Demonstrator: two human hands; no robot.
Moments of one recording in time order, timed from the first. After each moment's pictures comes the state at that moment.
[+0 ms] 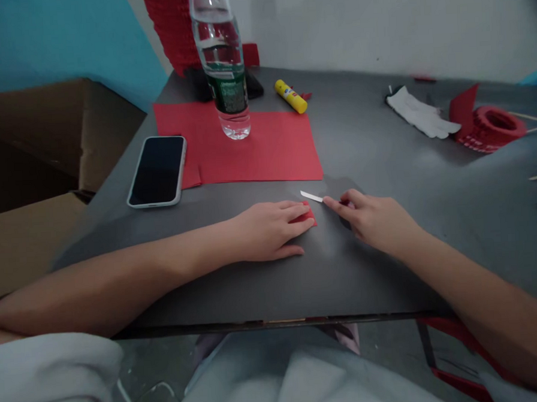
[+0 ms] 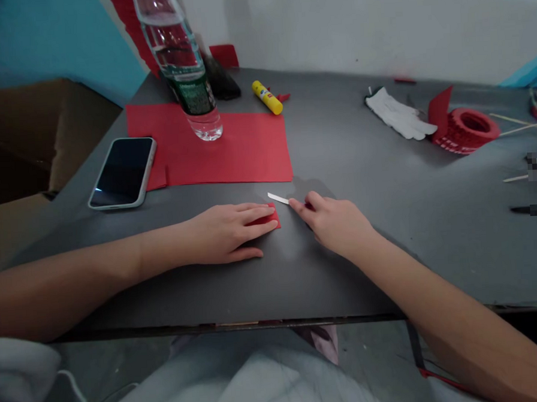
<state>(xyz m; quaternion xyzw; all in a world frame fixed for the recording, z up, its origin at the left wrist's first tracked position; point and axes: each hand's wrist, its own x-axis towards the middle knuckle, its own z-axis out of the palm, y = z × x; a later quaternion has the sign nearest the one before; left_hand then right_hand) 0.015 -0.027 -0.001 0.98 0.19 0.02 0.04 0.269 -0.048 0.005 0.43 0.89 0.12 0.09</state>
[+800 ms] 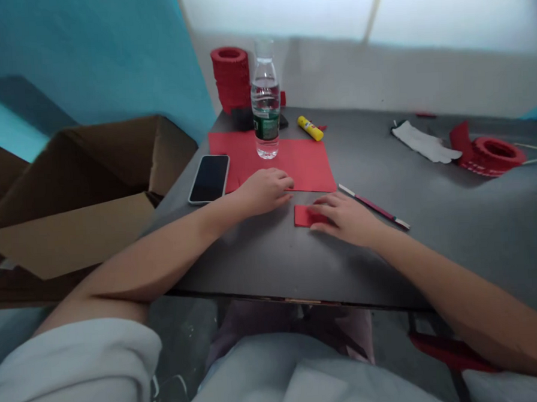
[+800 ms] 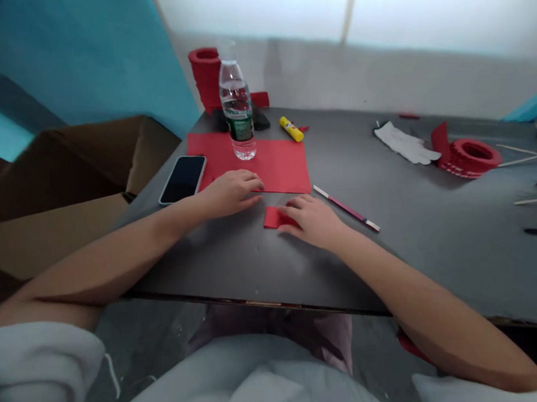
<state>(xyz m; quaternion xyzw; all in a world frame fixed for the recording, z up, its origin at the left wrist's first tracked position) -0.027 0.014 0.018 0.92 0.37 0.09 -0.03 0.214 -0.031 0.004 0.34 0.94 0.01 -0.08</state>
